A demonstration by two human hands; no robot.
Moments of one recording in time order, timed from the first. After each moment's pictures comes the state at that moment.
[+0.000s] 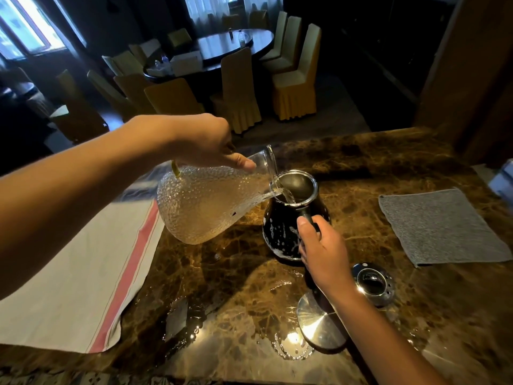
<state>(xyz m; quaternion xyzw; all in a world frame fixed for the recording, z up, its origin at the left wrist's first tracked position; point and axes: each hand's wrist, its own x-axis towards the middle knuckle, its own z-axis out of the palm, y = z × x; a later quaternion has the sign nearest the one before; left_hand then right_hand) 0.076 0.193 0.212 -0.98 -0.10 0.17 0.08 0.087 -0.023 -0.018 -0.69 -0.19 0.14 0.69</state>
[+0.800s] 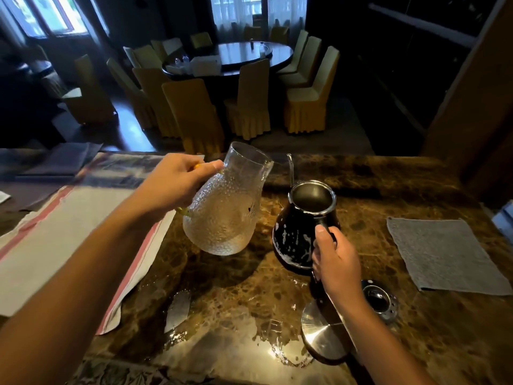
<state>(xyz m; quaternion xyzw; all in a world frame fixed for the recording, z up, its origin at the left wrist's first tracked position) -0.030 0.235 0.137 -0.85 -0.23 -0.16 -0.45 0.082 -0.025 -0.012 -0.71 -0.18 0.14 0.66</state>
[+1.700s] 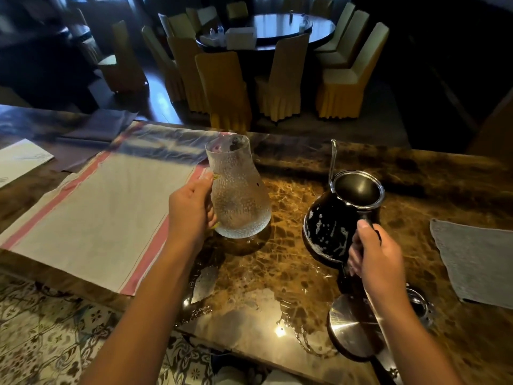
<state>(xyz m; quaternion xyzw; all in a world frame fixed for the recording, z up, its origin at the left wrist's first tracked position) -0.079 0.221 0.046 -0.61 -0.37 -0.39 -0.58 0.074 -0.027 0.006 -0.70 -0.15 0.19 0.67</state>
